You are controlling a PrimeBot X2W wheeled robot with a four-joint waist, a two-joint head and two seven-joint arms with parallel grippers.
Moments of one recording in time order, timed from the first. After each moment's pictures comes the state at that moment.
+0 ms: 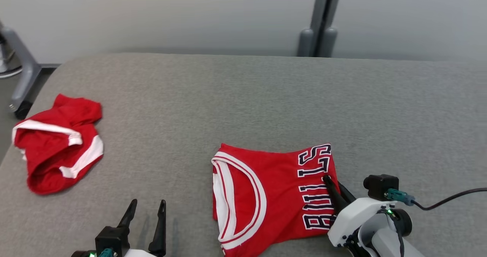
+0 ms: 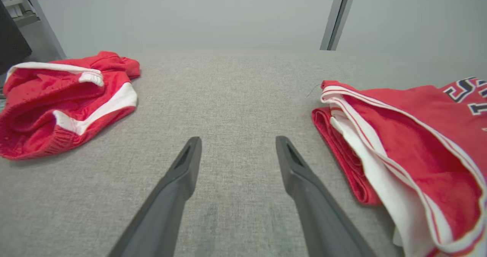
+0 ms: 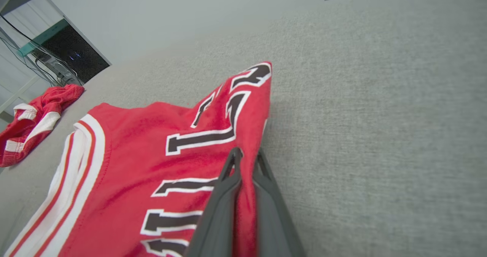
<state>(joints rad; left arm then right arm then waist) 0.01 0.05 -0.09 0.39 -0.14 -0.02 -0.26 -0.44 -0.05 0.49 0.90 0.63 0.13 -0.26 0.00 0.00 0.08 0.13</state>
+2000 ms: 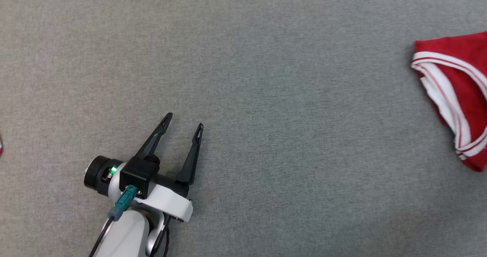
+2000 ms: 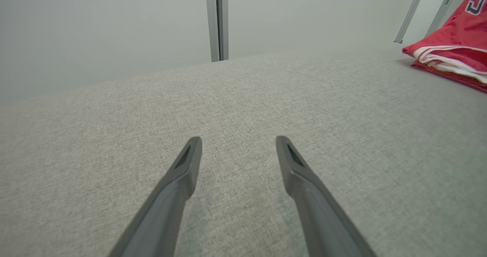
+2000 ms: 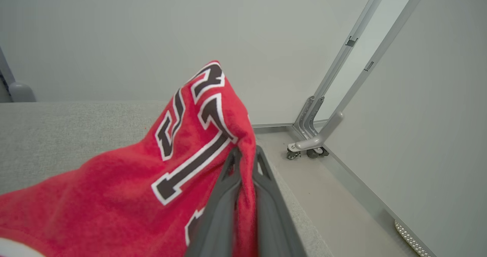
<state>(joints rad) -0.25 0.06 -0.21 0.25 -0.03 -0.11 -0.26 -0.86 -0.30 -0.59 0.94 -0.34 0.13 -0.26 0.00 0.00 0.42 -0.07</state>
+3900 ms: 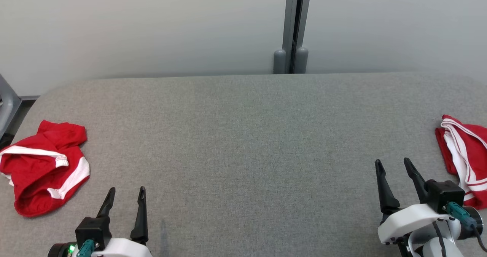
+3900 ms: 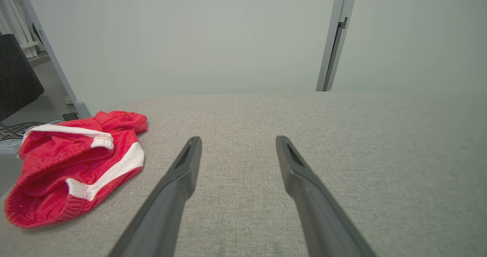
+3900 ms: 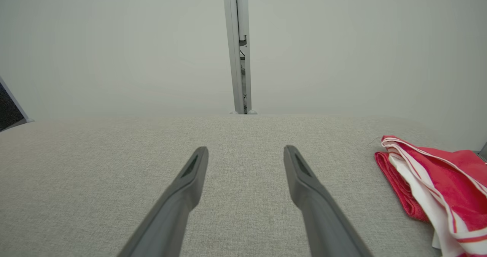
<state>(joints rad) -0.03 0.05 0.00 0.37 -0.10 -0.01 -0.26 -0.19 -0.05 0.00 0.48 0.11 0.13 -0.26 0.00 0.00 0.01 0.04</state>
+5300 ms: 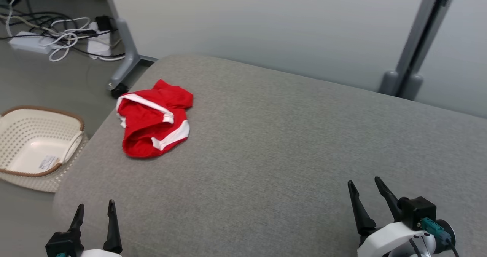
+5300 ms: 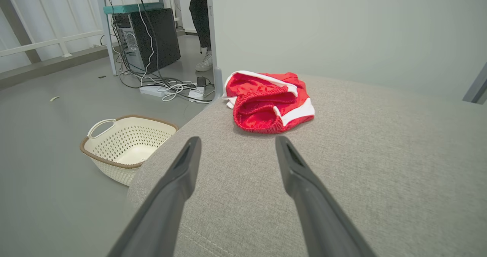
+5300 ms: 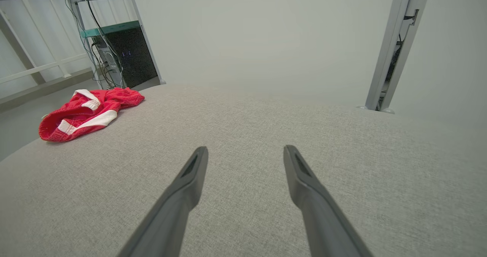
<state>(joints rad) 0.01 0.05 0.13 0.39 -0.09 0.00 -0.26 -0.13 -0.05 0.14 0.47 0.18 0.13 -0.26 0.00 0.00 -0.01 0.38</state>
